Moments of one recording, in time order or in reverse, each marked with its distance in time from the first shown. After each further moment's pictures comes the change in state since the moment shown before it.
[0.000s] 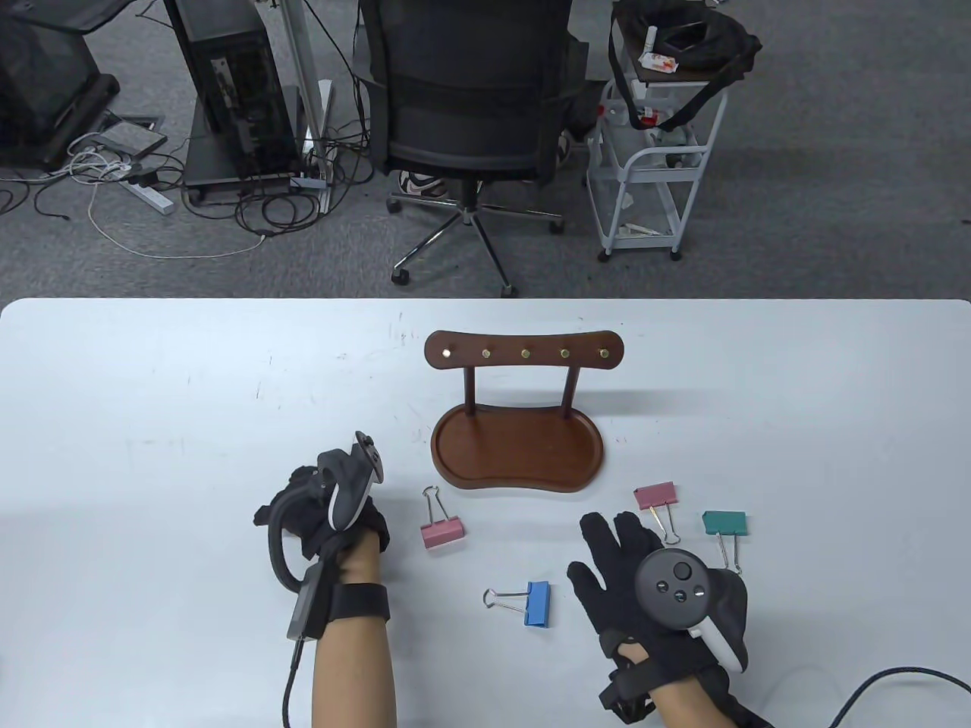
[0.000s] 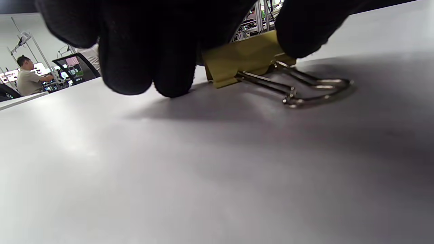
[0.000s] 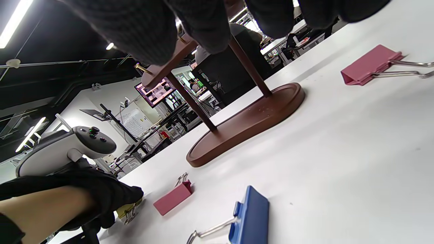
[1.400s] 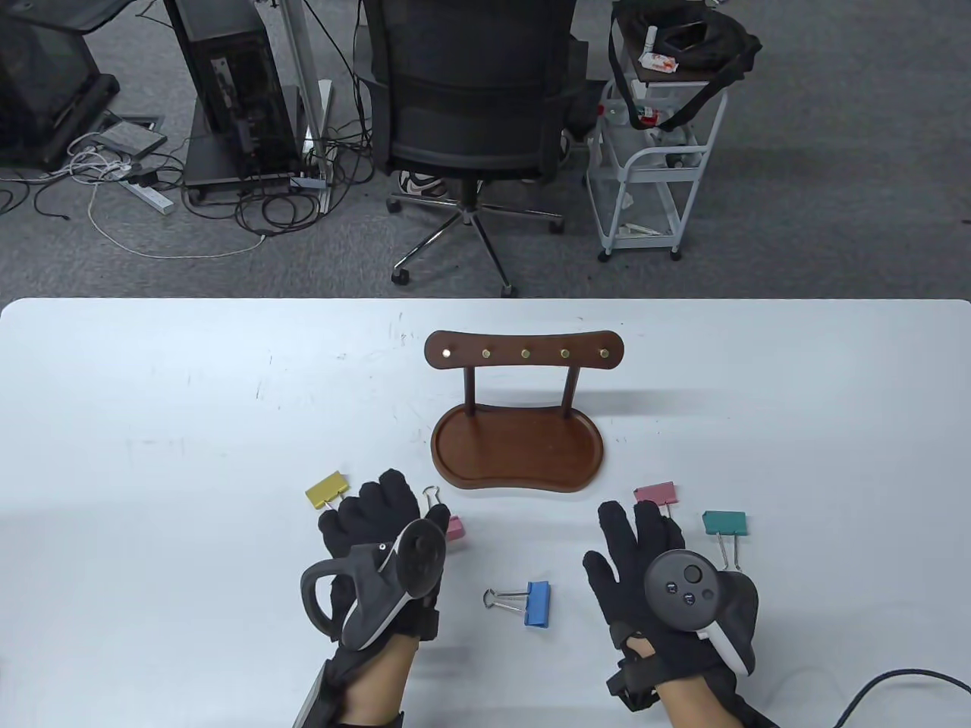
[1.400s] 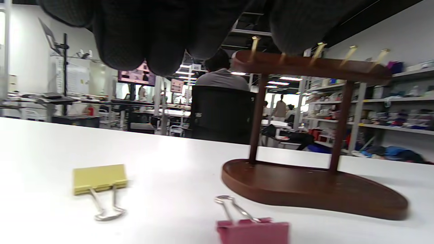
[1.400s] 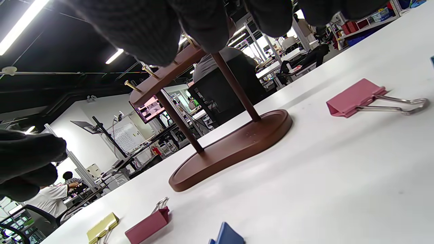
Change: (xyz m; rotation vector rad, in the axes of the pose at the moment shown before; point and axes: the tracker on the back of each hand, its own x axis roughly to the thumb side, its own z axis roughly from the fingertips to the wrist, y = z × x) left_hand -0.024 0.061 0.142 0.340 -0.473 0.355; right_hand -0.007 -0.008 0.000 -0.107 0.011 0.056
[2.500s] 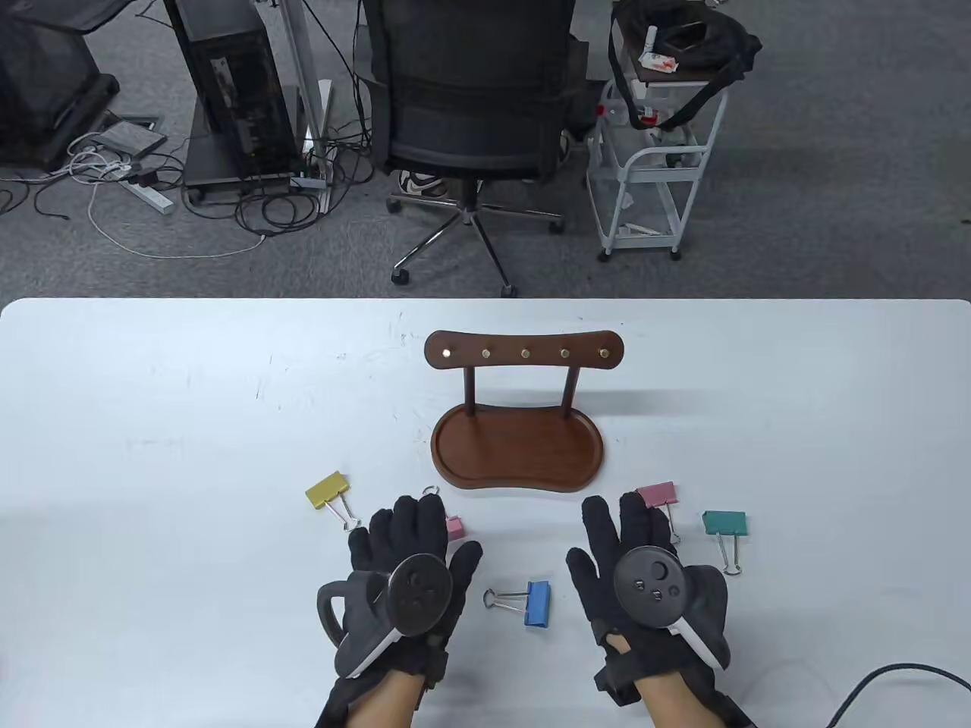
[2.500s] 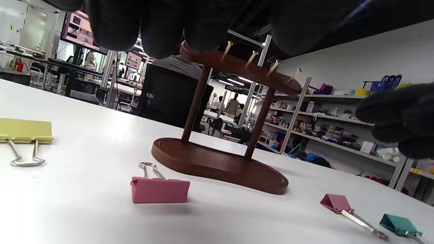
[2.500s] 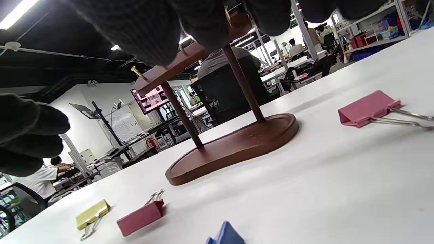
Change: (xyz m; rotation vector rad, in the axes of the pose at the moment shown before) left_hand 0.012 -0.003 0.035 -0.069 -0.218 0.246; right_hand 0.019 0.005 -0.003 0.002 -0.021 0.092
